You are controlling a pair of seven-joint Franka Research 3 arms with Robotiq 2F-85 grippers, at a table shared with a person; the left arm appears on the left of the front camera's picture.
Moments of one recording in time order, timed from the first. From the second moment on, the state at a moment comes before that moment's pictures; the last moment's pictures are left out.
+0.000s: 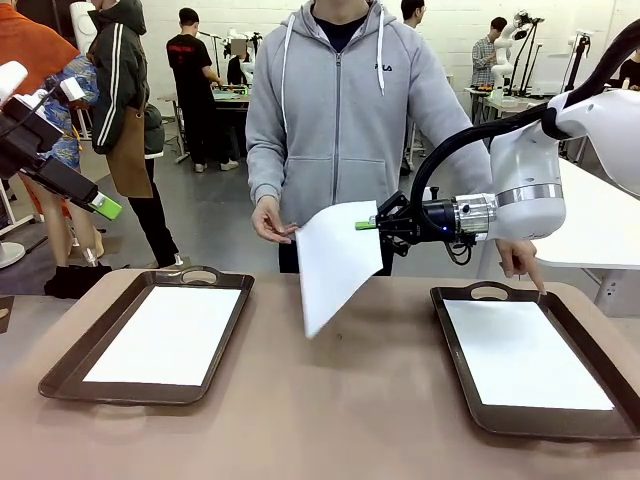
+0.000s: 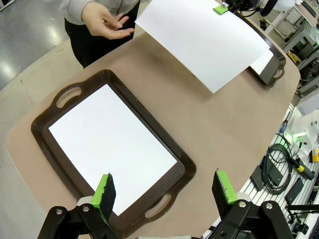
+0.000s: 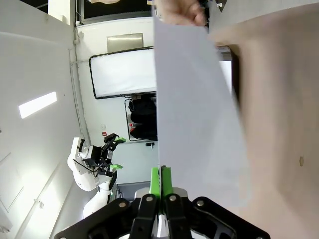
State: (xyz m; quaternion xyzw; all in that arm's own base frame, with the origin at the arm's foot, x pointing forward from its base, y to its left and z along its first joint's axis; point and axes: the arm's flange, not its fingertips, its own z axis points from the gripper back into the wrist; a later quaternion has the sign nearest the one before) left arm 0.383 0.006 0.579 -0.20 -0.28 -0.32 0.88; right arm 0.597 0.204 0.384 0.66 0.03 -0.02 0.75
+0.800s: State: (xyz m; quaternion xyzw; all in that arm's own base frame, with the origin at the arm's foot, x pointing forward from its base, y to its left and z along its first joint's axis) left arm 0.383 0.006 0.579 -0.20 -0.28 -0.32 0.88; right arm 0.581 0.194 0.390 0.64 0.04 0.01 0.76
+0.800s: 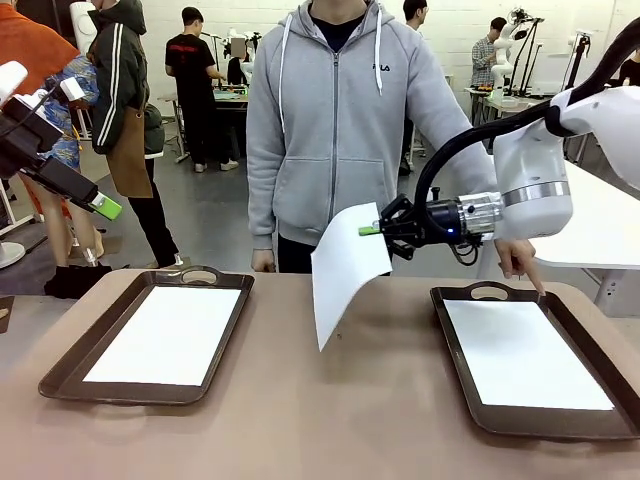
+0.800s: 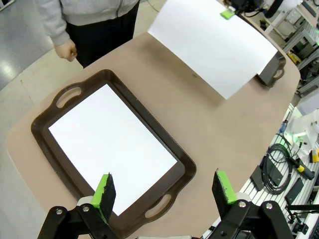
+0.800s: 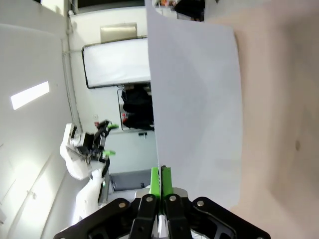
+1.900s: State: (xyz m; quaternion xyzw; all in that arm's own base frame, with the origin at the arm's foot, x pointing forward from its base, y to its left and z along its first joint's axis) left arm 0.383 0.006 0.579 -0.20 -0.28 -0.32 0.88; right arm 0.546 -0.031 0.380 0.53 0.01 -0.06 0.85
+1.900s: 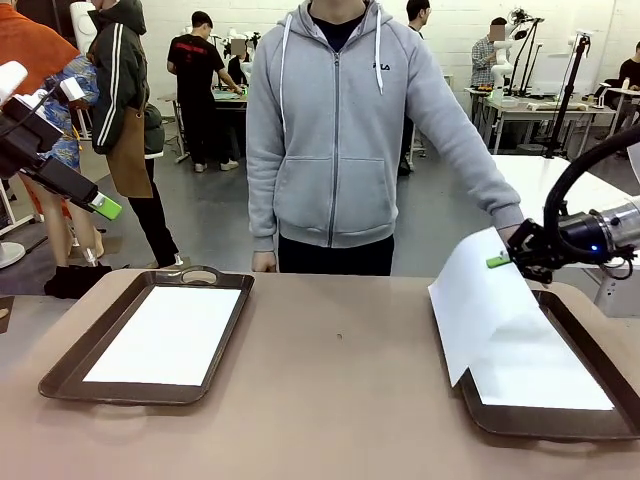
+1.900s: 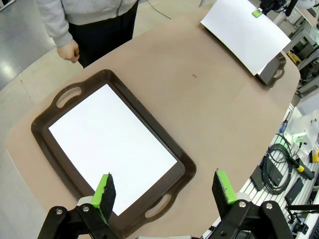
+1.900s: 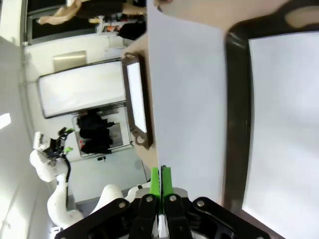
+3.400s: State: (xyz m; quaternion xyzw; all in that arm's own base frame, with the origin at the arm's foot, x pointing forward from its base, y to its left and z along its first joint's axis) left arm 0.383 0.006 0.579 -0.20 -0.28 -0.32 0.88; right arm 0.565 -0.115 0.301 0.38 0.03 0.00 0.93
